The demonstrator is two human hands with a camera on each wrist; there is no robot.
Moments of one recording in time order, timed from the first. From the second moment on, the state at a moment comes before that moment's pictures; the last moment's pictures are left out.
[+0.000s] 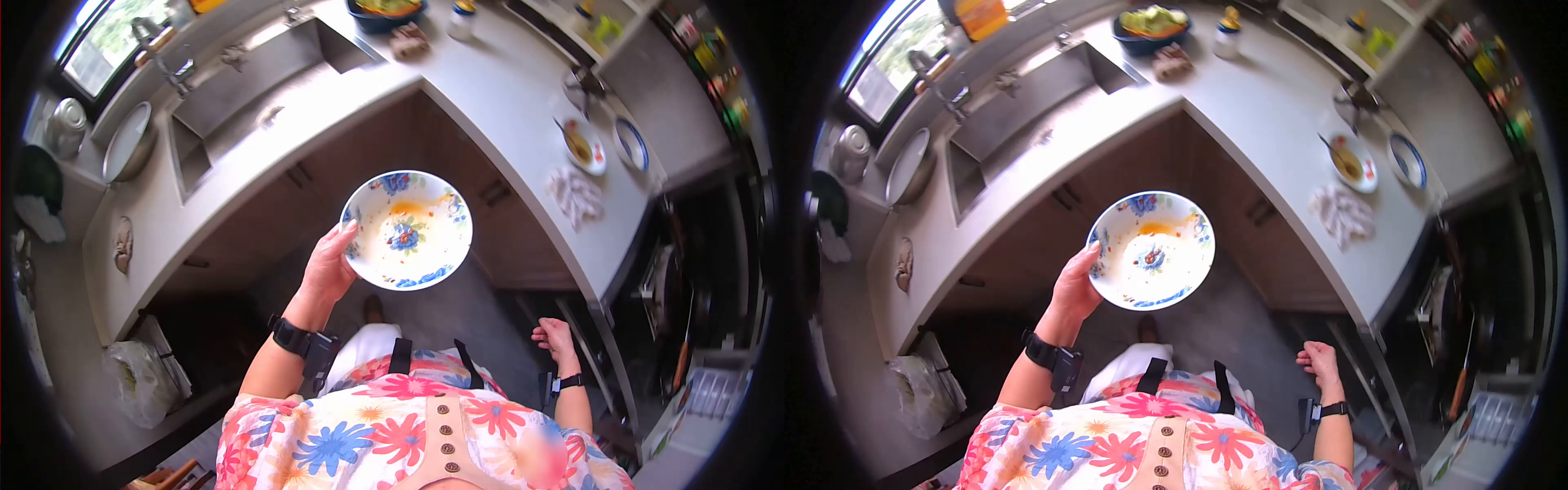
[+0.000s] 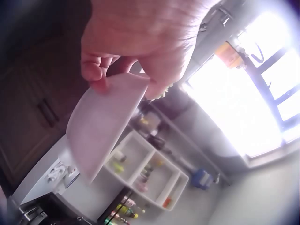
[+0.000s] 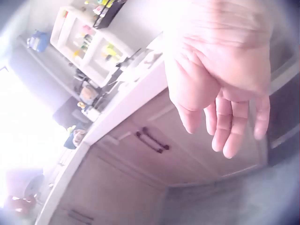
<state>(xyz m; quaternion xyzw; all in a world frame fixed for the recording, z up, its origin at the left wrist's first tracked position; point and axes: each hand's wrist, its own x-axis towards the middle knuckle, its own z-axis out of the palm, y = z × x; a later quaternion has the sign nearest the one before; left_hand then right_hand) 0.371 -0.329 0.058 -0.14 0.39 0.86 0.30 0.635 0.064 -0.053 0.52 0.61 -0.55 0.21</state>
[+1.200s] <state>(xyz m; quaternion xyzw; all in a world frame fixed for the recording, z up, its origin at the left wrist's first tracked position) 0.046 -0.601 0.072 -0.37 0.43 0.81 -0.11 -0.295 -0.550 0.119 -0.53 0.84 -0.06 -0.11</state>
